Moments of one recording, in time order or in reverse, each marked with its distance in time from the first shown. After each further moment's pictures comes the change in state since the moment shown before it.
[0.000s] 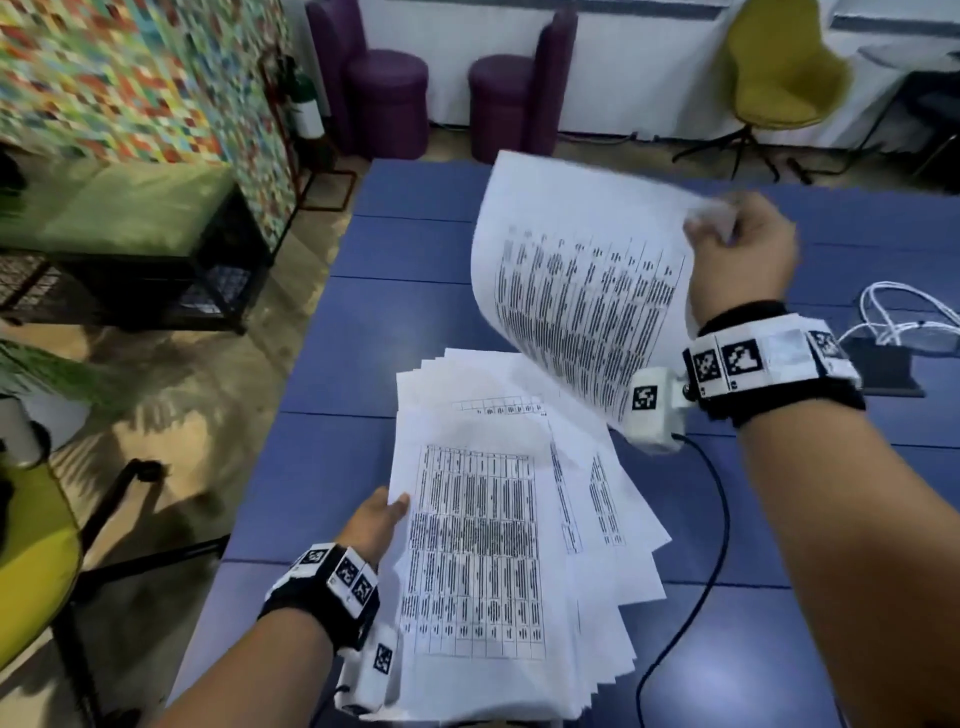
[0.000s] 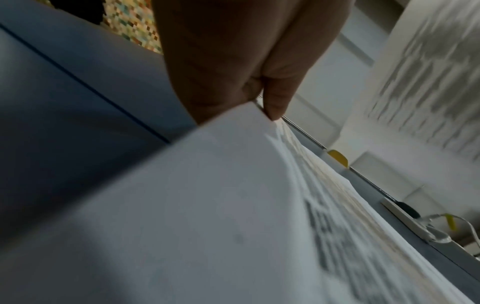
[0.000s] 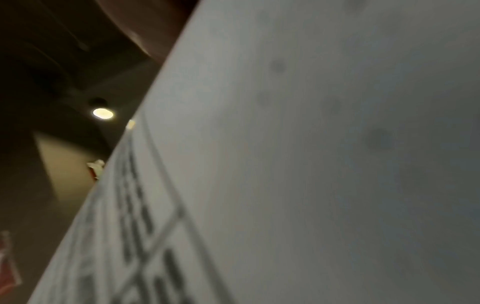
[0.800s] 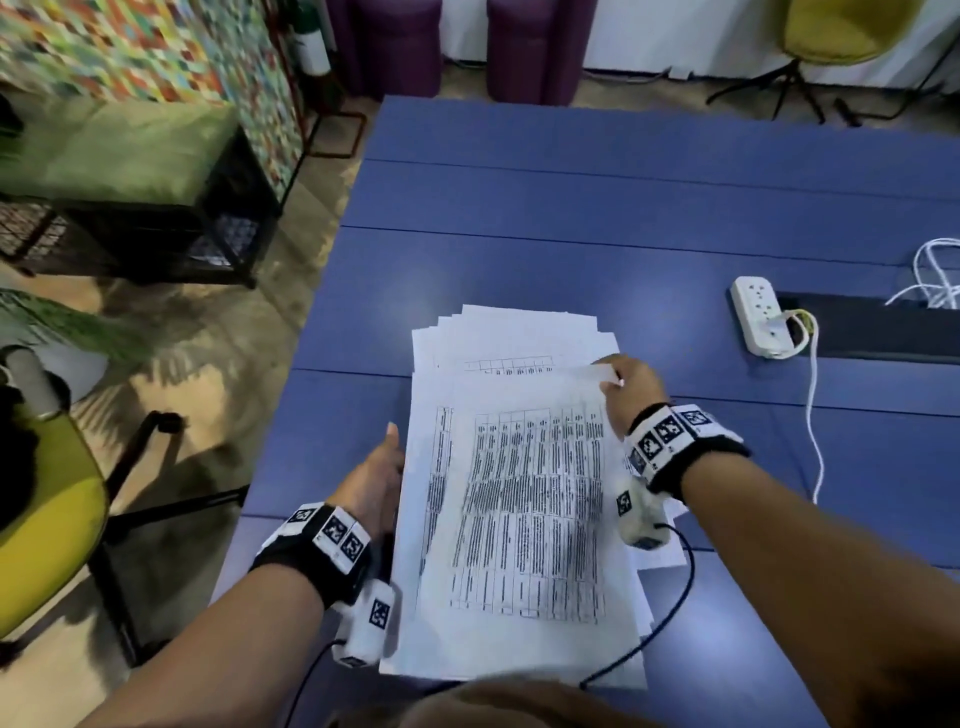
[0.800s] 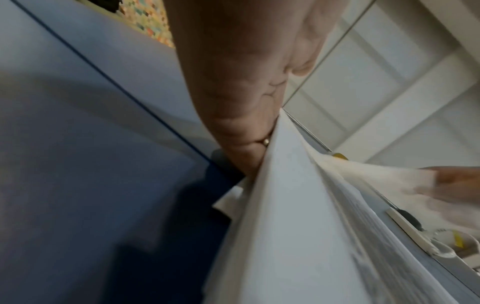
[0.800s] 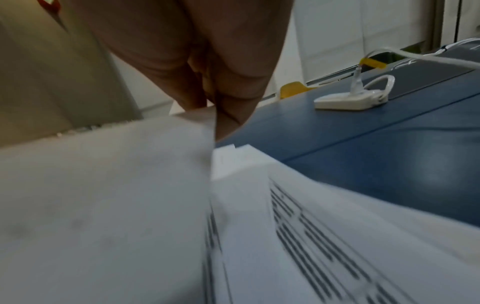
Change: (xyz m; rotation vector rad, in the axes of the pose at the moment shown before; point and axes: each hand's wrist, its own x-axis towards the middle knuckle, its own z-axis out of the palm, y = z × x) left_hand -0.011 0.007 -0.011 -0.515 -0.251 -0.224; right_hand -0.118 0.143 0.065 -0.446 -0.694 0.288
